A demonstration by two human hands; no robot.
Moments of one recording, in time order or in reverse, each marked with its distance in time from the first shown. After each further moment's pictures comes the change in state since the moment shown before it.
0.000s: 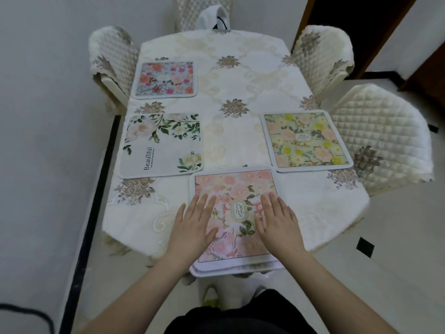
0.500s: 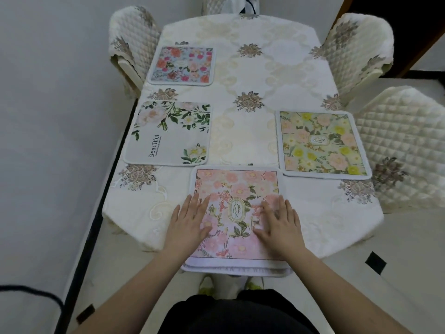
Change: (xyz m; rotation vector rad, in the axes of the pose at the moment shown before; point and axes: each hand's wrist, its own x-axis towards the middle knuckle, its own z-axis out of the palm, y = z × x) left_hand 0.003 0.008 0.036 -0.018 -0.208 -0.210; right_hand 0.045 0.064 0.041 -0.085 -0.234 -0.107
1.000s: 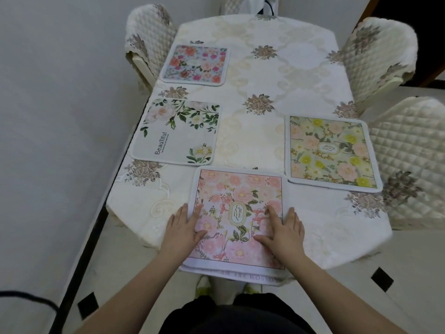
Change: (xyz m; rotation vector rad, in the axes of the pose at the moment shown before) left_hand -0.008 -0.003 0.020 -0.154 -0.070 -0.196; right_hand 0.005 0.005 -0.003 0.125 -0.048 0.073
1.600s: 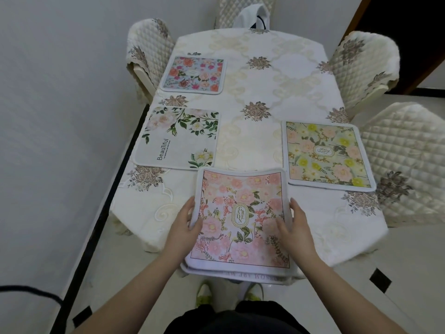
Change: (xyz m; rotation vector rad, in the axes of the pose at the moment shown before) left_hand -0.017 0.013 -0.044 -0.958 0.139 -0.105; right_hand -0.021 -0.005 -0.029 0.655 0.263 0.004
